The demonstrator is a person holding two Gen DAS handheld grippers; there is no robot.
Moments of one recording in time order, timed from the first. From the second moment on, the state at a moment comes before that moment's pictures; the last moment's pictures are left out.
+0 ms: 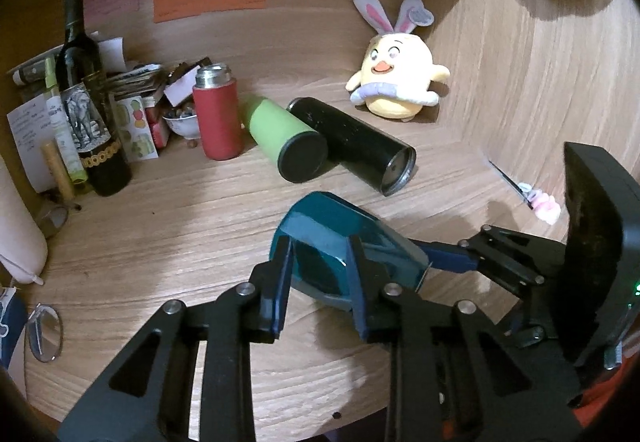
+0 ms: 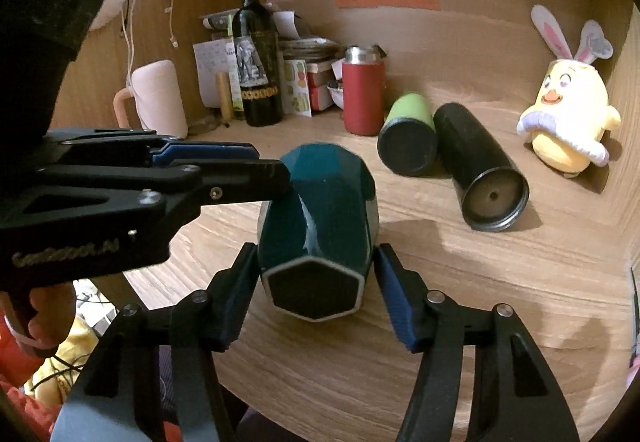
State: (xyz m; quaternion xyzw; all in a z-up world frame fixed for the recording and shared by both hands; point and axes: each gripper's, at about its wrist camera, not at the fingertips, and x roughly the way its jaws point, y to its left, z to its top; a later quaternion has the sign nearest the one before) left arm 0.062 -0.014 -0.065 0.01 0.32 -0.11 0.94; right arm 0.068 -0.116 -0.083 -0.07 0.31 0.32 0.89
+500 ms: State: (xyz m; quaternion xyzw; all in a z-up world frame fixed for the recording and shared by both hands) left arm 0.077 0.005 -0.053 0.01 0.29 -0.09 0.95; right arm 0.082 -0.100 -0.060 -0.07 0.27 0.34 0.90
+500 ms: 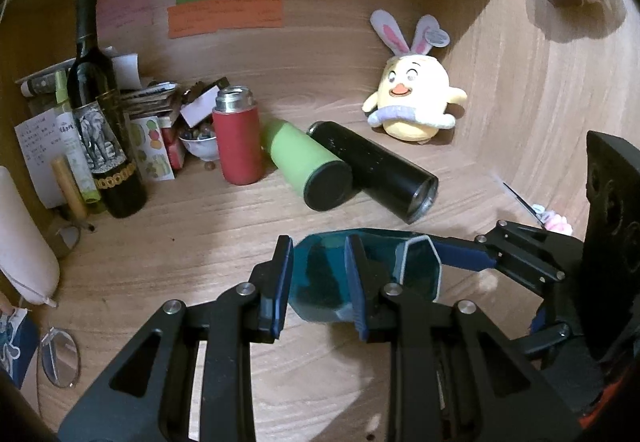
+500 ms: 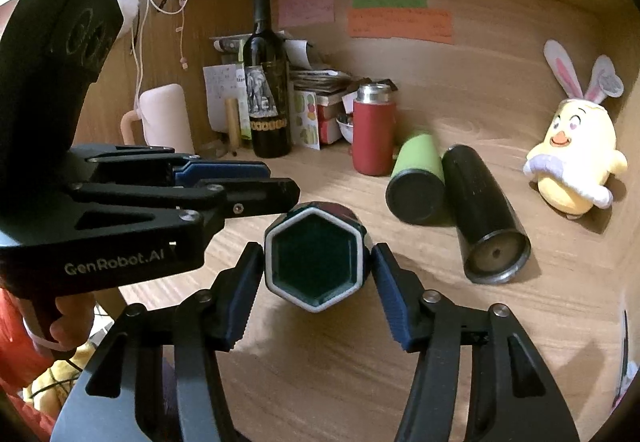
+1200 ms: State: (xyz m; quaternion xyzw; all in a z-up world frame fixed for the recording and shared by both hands) left arm 0.088 0.028 -0.057 -0.01 0.29 -0.08 0.95; right arm 0.103 -0.085 -0.060 -0.07 0.28 0.34 0.89
